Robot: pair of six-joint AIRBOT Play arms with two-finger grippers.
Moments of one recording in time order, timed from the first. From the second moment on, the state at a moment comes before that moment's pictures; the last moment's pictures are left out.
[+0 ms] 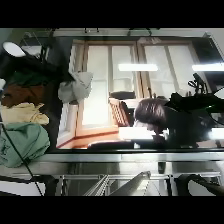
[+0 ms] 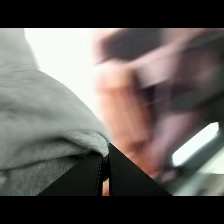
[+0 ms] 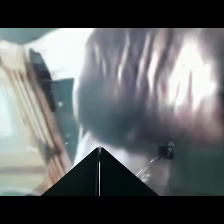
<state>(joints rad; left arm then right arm) 0.02 -1.61 1.70 0.74 -1.40 -1.21 -0.19 -1.21 0.88 -0.85 1.03 1.31</state>
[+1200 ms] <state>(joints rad) 0.10 -1.44 1.32 0.89 -1.43 -1.33 0.01 -1.15 0.70 -0.81 1.05 1.22</state>
